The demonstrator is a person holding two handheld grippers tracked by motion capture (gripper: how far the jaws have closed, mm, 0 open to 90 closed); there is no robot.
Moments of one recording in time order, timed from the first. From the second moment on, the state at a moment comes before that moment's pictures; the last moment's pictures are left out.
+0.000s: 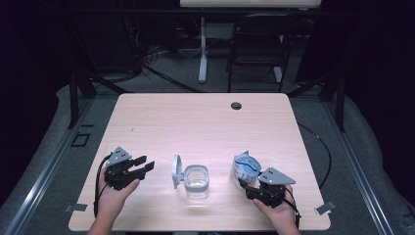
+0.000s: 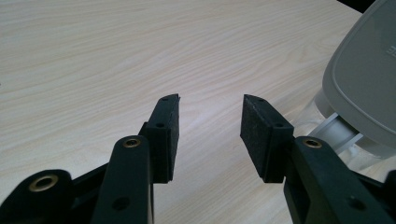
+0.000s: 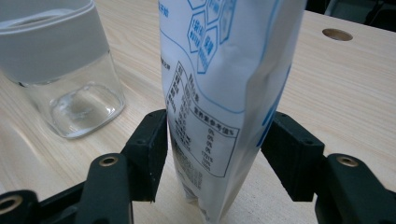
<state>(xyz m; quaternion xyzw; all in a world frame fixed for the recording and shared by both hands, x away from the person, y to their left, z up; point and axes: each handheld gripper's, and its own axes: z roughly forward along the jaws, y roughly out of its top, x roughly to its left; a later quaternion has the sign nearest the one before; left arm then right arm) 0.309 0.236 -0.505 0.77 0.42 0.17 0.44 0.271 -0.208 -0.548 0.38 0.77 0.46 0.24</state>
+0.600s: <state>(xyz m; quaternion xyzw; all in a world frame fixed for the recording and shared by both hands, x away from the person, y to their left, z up) 0.310 0.236 -0.506 0.78 0.42 0.17 0.44 0.276 -0.201 -0.565 0.38 0.78 0.44 0.24</state>
